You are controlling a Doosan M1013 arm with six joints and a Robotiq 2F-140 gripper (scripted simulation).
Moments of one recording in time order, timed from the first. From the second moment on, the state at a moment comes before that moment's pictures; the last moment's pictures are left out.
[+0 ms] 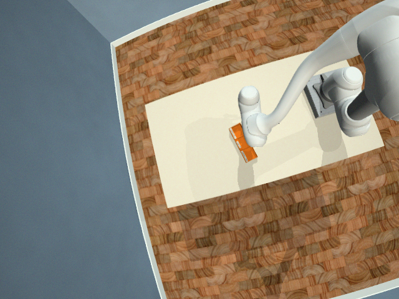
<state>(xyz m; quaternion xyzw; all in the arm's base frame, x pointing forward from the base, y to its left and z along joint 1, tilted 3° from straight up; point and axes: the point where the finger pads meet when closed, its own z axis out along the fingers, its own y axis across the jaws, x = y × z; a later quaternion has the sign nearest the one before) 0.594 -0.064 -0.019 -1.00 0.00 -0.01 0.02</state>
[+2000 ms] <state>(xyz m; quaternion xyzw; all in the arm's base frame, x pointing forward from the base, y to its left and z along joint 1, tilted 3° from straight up) 0.592 -0.066 0.039 -1.00 0.00 -0.01 0.02</state>
